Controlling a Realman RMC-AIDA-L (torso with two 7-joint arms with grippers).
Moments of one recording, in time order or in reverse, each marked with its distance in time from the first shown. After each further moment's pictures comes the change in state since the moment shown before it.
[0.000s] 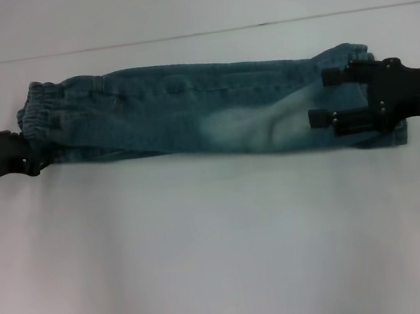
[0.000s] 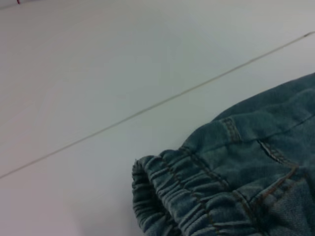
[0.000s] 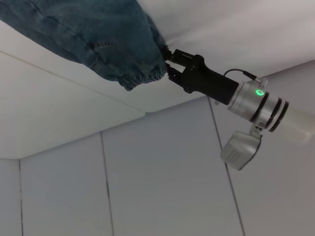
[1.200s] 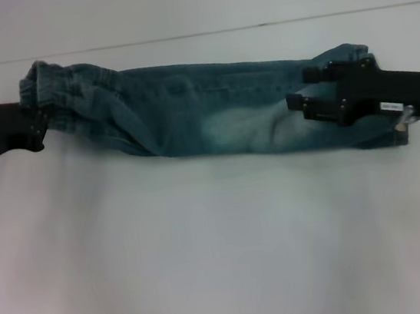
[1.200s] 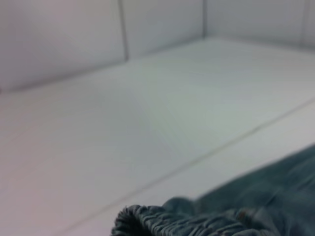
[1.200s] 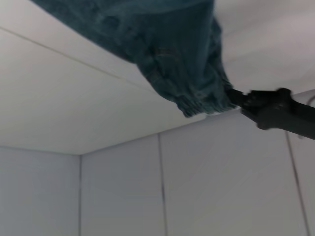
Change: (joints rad) left arm 0.069 -0.015 -0.052 0.102 -0.278 0.209 0.208; right arm 0.014 0.096 0.003 0.051 0.037 0.275 -0.138
